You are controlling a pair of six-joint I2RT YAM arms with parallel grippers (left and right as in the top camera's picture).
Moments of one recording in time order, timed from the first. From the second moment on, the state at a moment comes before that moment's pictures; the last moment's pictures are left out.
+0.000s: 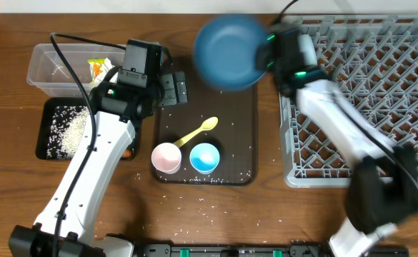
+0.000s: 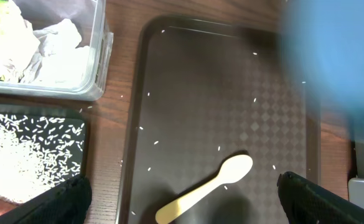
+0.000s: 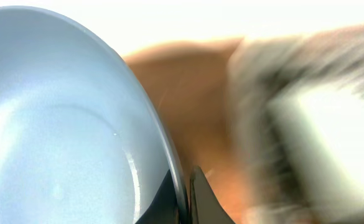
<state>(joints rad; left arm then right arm) -0.26 1.49 1.37 -0.83 -0.04 -0.36 0.32 1.81 1.44 -0.23 0.20 0.37</state>
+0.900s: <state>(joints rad) -0.26 1.49 1.37 -0.83 -0.04 -0.36 -0.16 1.80 1.49 0.28 0.75 -0.90</state>
